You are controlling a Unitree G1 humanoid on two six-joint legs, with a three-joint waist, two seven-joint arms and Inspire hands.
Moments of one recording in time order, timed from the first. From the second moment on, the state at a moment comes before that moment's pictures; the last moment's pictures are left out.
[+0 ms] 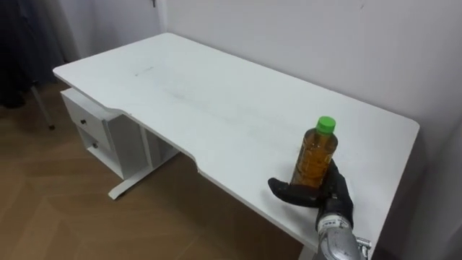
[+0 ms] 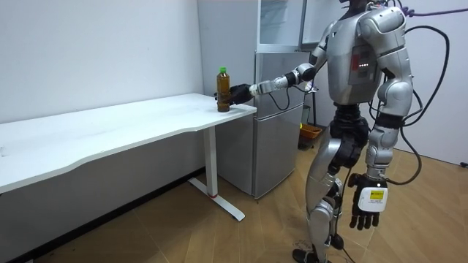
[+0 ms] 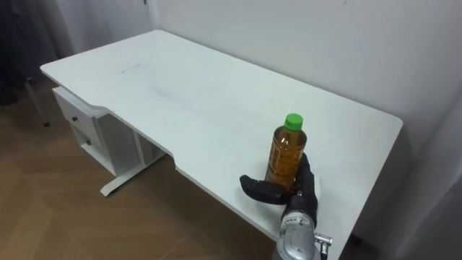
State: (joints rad) left arm 0.27 0.22 -0.14 1.03 -0.21 0.10 0.01; right arm -0.61 -0.20 0.32 0.69 0.55 -0.09 -0.56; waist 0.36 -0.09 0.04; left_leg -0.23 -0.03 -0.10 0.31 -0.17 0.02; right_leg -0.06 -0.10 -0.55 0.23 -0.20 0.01
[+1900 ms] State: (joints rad) left arm 0.34 0.23 0.00 0.99 -0.24 0.04 0.06; right arm -0.51 -0.38 0.25 0.11 0.50 -0.03 -0.36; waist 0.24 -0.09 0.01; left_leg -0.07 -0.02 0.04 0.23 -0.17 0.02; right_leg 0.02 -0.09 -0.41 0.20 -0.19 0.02
